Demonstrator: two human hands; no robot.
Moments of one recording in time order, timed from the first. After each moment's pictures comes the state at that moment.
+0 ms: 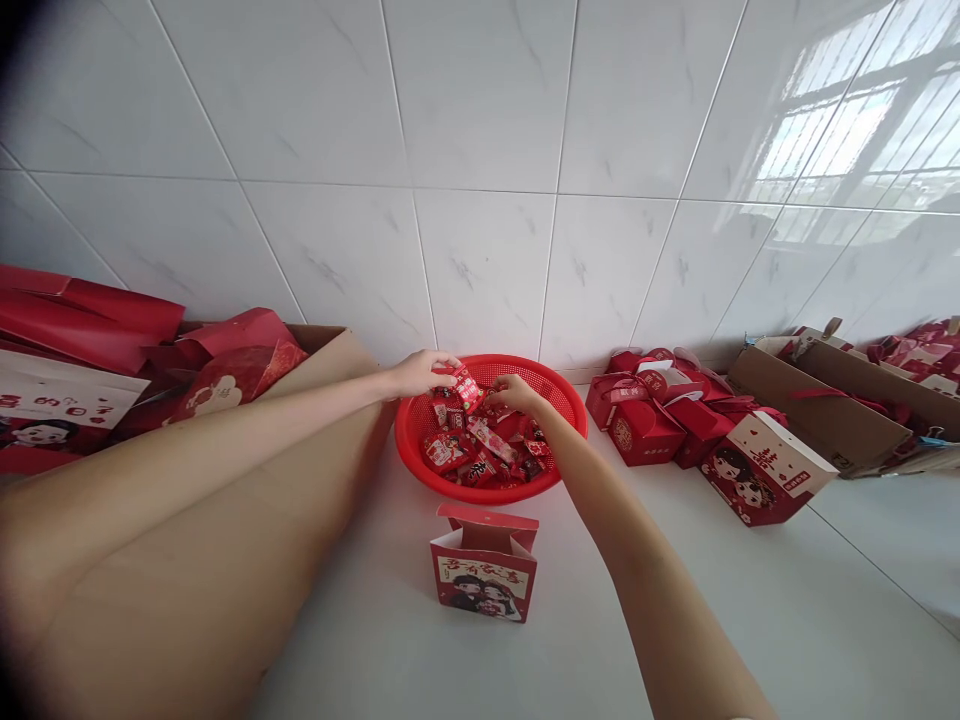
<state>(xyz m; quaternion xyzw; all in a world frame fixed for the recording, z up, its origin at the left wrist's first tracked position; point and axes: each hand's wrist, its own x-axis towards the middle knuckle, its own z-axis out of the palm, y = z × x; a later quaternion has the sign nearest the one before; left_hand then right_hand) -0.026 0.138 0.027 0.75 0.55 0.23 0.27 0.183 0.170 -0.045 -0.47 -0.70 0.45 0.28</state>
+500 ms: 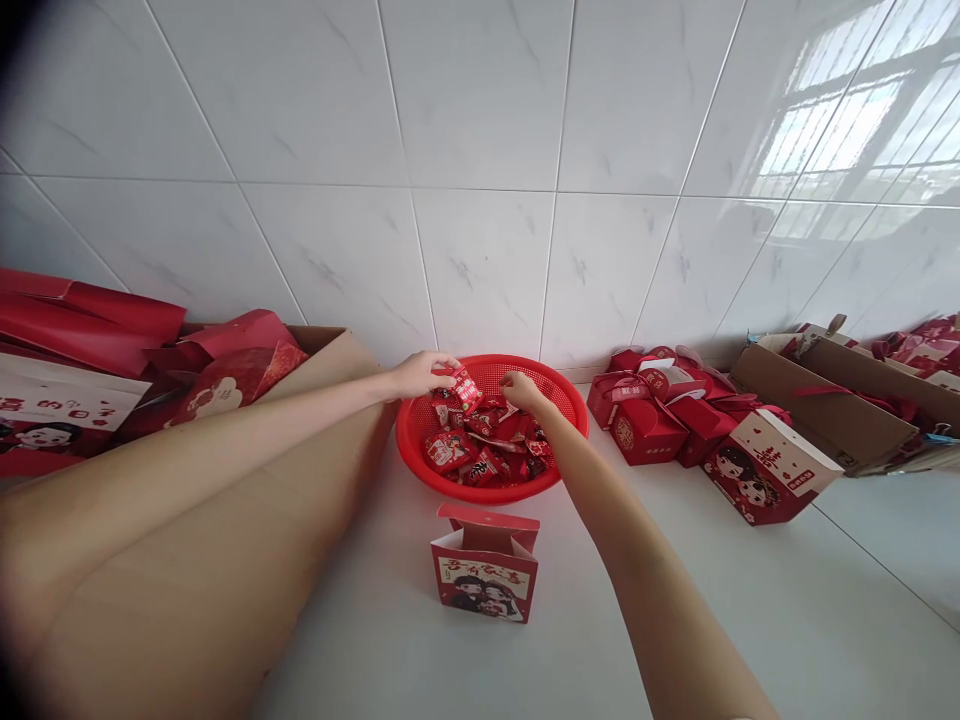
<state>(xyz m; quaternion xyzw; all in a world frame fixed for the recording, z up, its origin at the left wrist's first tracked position) -0.026 0.136 0.026 0.76 0.56 0.21 0.25 0.185 0.174 -0.043 -0.57 -0.71 0.33 0.24</state>
